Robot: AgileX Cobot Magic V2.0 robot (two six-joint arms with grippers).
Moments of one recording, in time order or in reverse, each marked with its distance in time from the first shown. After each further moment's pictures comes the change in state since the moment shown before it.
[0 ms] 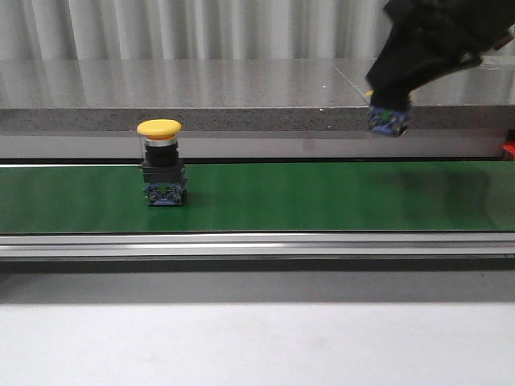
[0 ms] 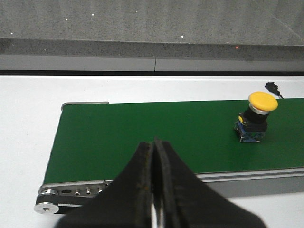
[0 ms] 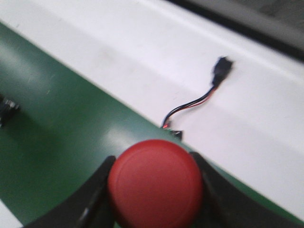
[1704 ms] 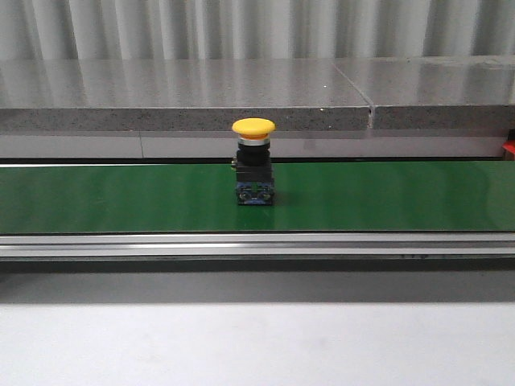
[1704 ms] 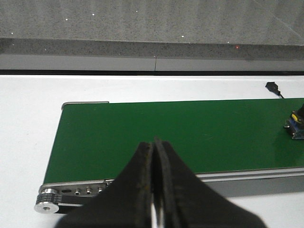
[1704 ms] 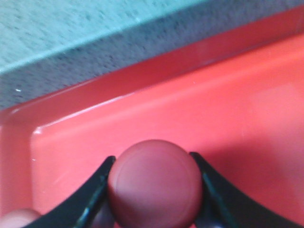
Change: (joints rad) left arm 0.000 0.000 0.000 0.000 0.002 0.000; right arm -0.700 0.552 -0.426 0.022 -0.179 0.101
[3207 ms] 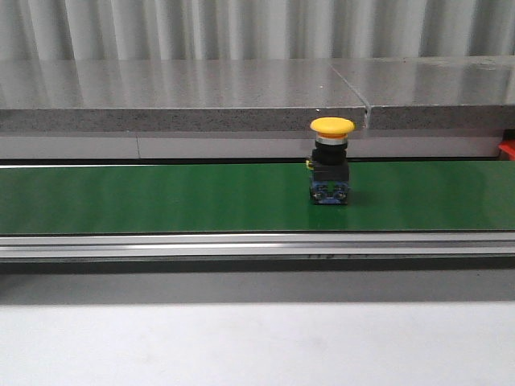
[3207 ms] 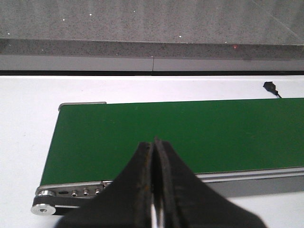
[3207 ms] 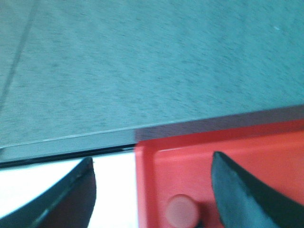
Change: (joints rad) left arm 0.000 0.000 0.000 0.000 0.000 0.000; right arm 0.046 -0.349 0.000 0.042 0.258 -0.005
